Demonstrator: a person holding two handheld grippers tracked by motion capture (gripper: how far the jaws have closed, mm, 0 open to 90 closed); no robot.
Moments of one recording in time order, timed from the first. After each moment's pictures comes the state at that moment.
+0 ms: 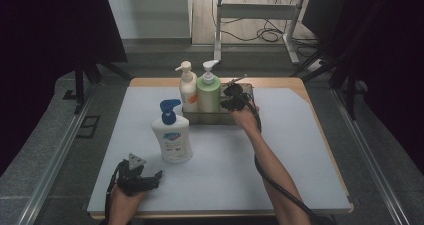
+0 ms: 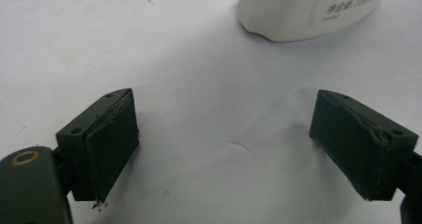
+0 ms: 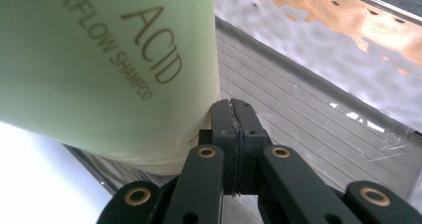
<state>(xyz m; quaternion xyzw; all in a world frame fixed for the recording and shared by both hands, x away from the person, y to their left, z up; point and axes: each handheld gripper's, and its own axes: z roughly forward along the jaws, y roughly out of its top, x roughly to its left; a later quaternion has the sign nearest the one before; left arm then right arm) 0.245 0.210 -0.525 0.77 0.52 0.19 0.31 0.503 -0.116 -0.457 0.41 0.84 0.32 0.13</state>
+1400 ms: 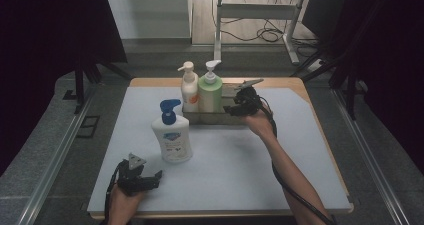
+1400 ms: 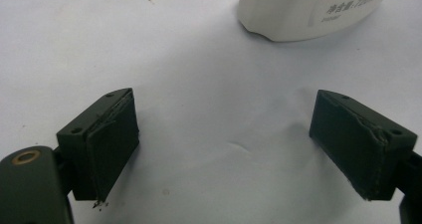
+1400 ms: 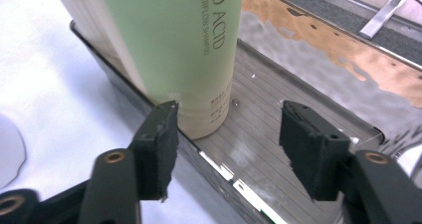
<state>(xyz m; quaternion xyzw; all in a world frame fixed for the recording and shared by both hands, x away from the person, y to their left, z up) 0.245 0.210 -0.524 0.77 0.53 0.19 0.31 0.463 -0.151 -0.429 0.36 0.84 0.37 0.15</state>
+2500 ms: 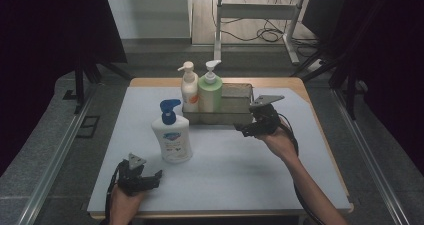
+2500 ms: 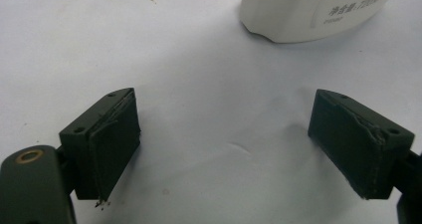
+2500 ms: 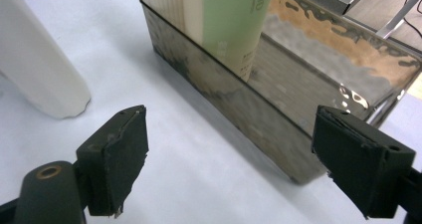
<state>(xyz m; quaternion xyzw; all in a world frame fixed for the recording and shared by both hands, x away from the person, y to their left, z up) 0.245 0.208 -0.524 0.76 0.53 0.20 0.31 0.388 -0.190 -0.410 0.32 0.84 0.40 0.17</state>
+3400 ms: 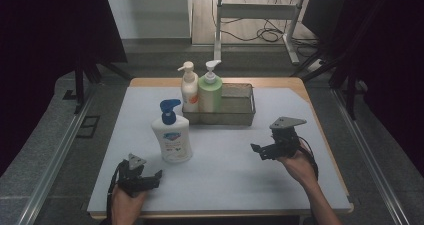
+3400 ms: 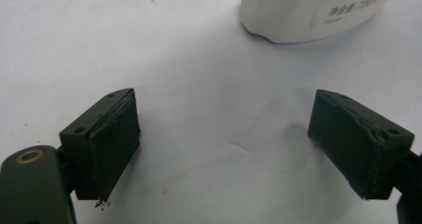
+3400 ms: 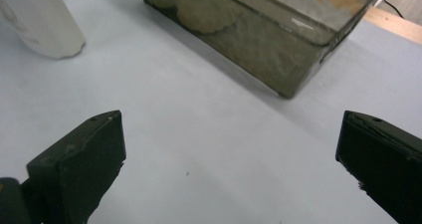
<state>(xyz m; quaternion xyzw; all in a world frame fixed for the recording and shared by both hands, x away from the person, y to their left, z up) 0.244 0.208 -0.525 0.76 0.53 0.20 0.31 0.334 -0.240 -0.437 0.35 0.84 0.38 0.18</state>
